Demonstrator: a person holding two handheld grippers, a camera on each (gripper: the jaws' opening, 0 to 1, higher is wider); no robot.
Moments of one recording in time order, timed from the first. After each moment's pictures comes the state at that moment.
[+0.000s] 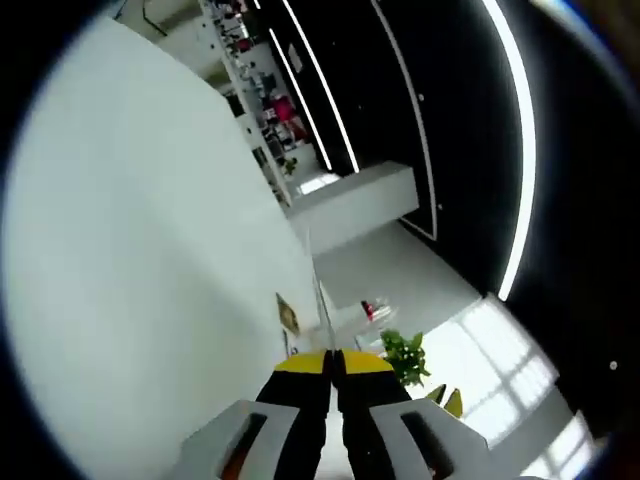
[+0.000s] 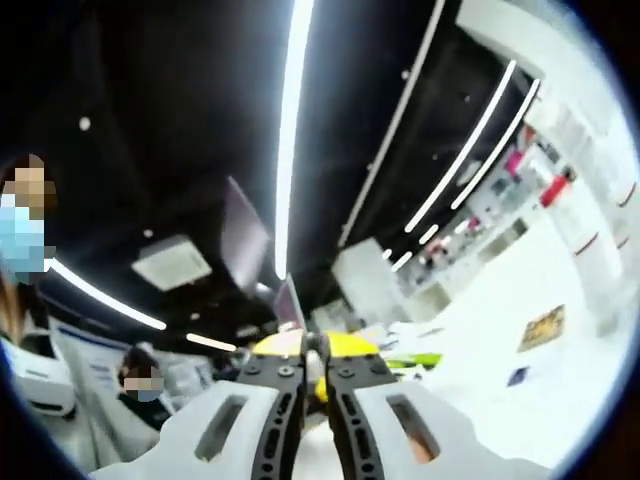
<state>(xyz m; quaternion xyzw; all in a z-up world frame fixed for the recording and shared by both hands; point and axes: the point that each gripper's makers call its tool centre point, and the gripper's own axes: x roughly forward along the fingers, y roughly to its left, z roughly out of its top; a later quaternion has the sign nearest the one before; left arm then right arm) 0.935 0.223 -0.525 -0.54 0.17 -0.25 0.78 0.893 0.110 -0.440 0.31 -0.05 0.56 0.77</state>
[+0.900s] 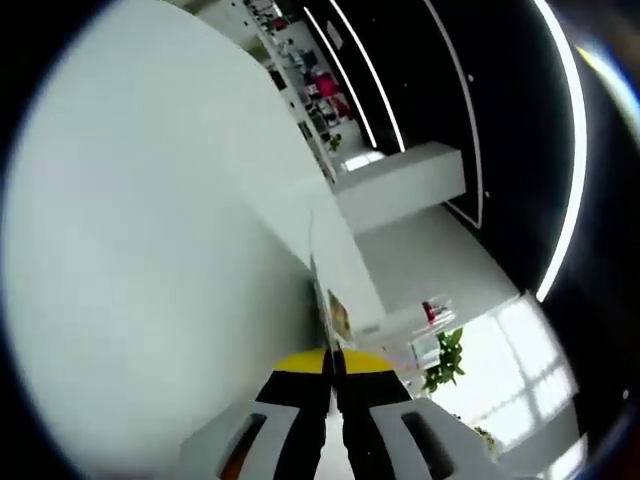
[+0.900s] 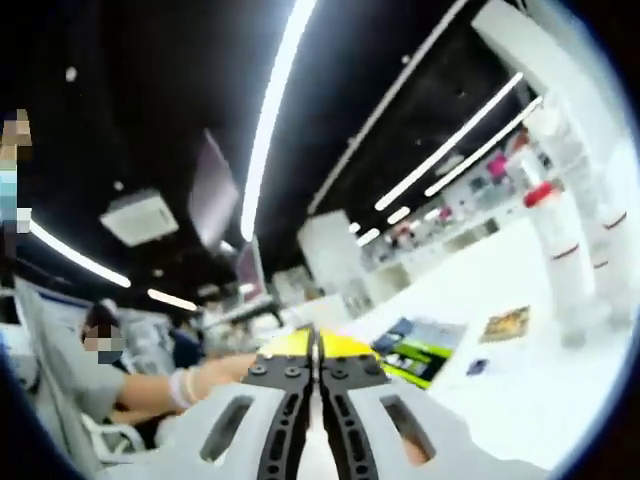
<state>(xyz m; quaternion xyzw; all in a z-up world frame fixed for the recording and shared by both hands) 0.988 0.212 -0.568 -0.53 0.26 -0.20 0.78 0.919 0.113 -0.487 0.17 0.02 0.50 0.85</state>
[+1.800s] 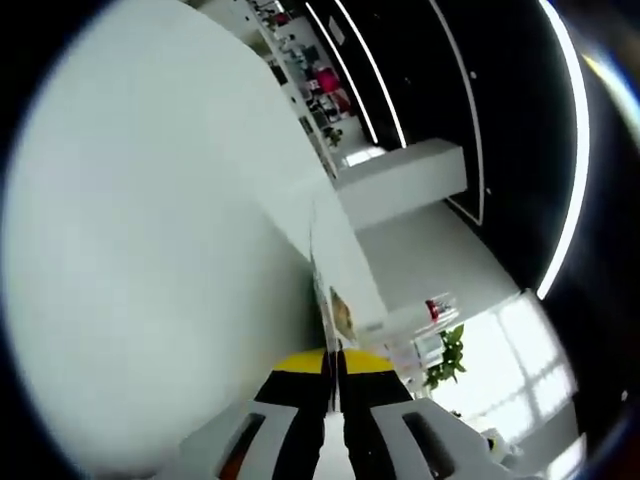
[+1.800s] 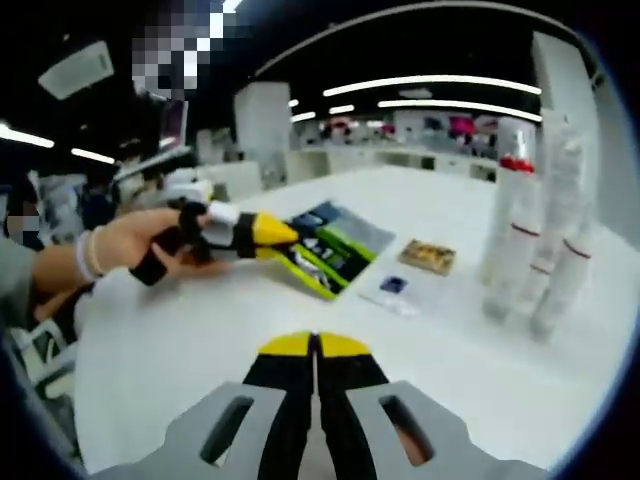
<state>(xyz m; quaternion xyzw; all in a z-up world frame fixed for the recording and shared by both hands) 0.987 0.208 -0.573 -0.53 0.27 -0.20 0.78 0.917 0.093 -0.568 -0.07 0.21 0.41 0.89</state>
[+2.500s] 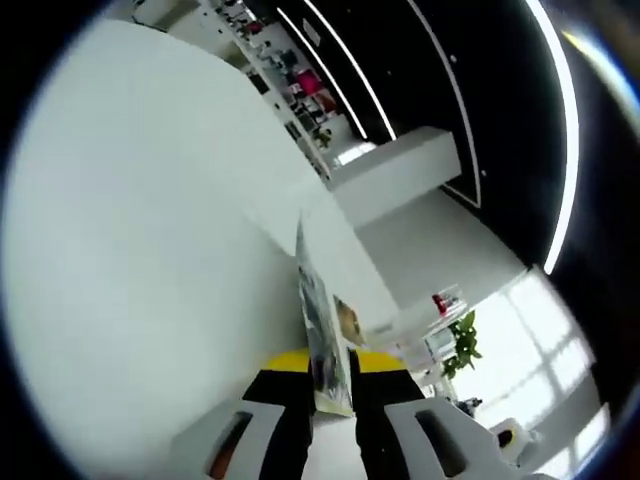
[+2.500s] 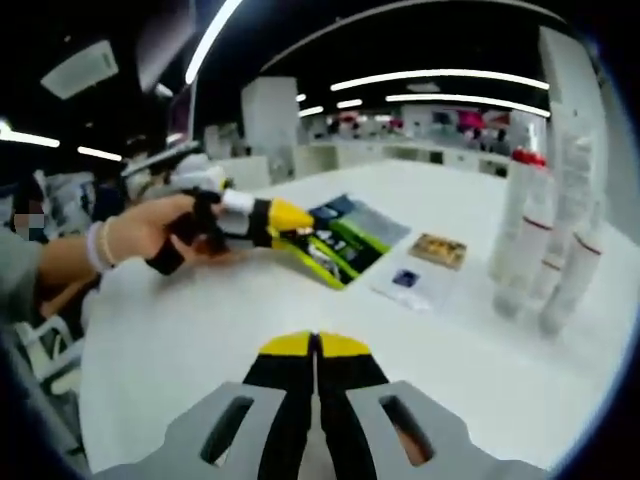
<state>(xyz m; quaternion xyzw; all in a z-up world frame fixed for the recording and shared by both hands) 0.996 0.211 -0.568 -0.48 0.26 -0.21 0.81 0.914 0.097 -0.572 -0.07 0.22 0.42 0.88</state>
